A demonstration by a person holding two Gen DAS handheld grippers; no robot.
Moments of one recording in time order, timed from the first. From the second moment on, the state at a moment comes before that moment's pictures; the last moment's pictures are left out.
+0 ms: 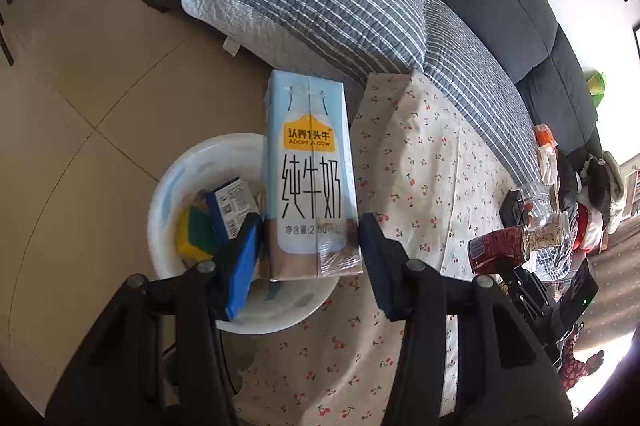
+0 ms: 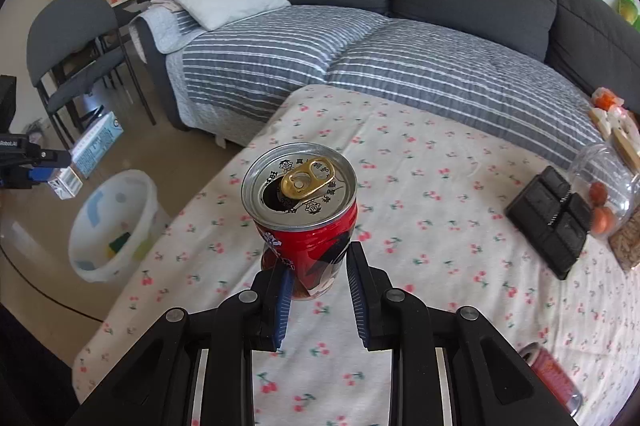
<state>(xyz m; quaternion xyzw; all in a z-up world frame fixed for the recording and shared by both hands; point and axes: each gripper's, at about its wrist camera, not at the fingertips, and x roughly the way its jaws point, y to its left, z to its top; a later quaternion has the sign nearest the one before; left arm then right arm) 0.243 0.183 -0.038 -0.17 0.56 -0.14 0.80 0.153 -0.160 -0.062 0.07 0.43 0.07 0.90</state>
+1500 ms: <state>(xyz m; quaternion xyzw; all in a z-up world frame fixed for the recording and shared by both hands) 0.245 0.183 -0.102 -0.11 0.61 -0.05 0.78 0.190 0.034 -0.070 0.05 0.47 0.20 0.86</state>
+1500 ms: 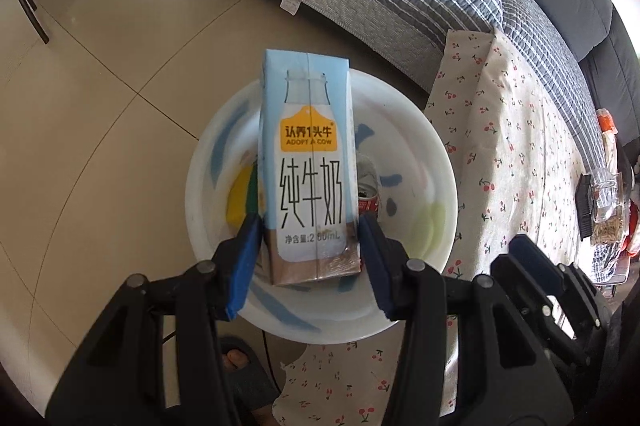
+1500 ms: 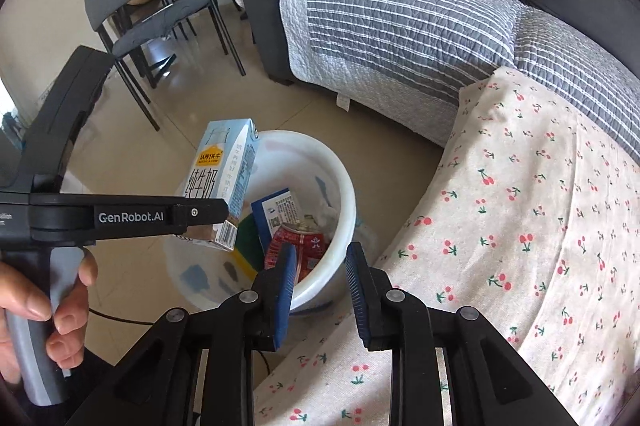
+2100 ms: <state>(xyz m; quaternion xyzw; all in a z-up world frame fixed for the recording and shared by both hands) 0.247 0.193 -0.091 -0.13 0.62 -0.02 0.78 0.160 -0.022 -0.080 0.11 0.46 0.19 0.86</state>
